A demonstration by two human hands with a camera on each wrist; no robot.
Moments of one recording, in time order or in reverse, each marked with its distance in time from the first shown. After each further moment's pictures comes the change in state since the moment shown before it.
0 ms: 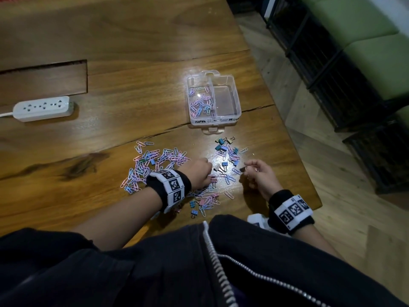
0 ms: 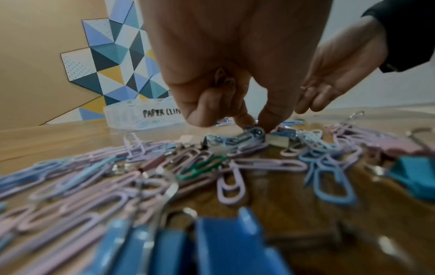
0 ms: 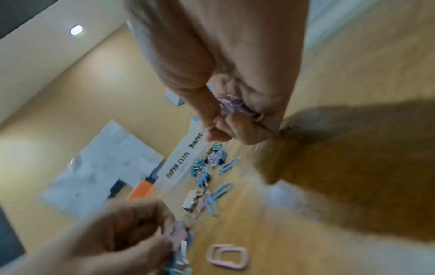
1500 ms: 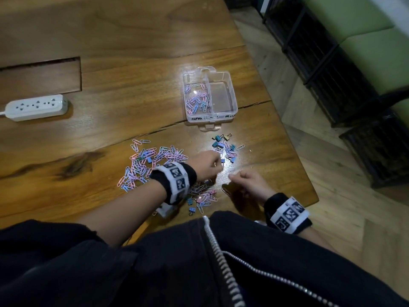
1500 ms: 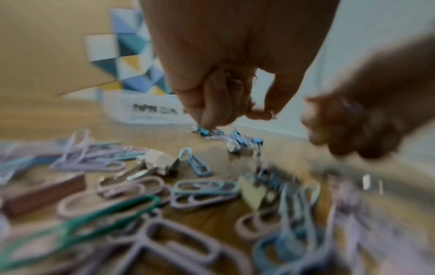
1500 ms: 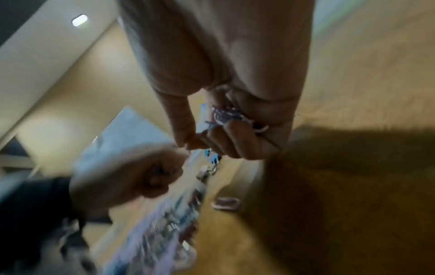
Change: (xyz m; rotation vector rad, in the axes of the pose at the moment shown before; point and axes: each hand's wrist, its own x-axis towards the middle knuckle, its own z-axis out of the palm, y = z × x) left_hand 0.018 0.014 -0.005 -0.369 0.030 -0.001; right_hand -0.018 0.007 0.012 -0.258 -0.195 0.047
